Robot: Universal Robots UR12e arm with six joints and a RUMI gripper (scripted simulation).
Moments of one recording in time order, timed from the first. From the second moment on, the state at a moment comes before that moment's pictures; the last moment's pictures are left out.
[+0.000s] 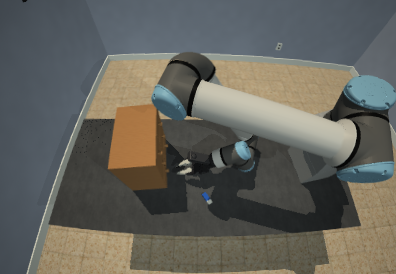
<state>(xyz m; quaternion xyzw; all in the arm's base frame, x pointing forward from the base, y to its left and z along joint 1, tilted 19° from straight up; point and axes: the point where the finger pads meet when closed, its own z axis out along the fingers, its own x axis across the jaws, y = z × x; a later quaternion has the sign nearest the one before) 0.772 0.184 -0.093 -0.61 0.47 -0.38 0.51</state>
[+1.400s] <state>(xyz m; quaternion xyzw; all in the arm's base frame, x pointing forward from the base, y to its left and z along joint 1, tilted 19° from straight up) 0.699 0.162 -0.028 -0.62 0.47 -0.38 0.51</state>
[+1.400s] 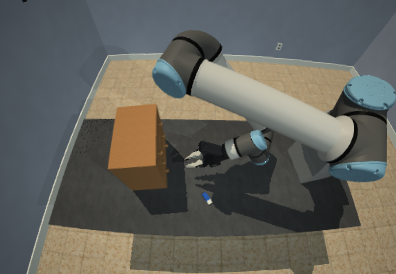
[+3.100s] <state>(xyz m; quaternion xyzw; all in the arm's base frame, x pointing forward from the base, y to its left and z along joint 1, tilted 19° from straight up) 0.620 0.140 0.017 -0.75 0.57 -0.20 0.27</state>
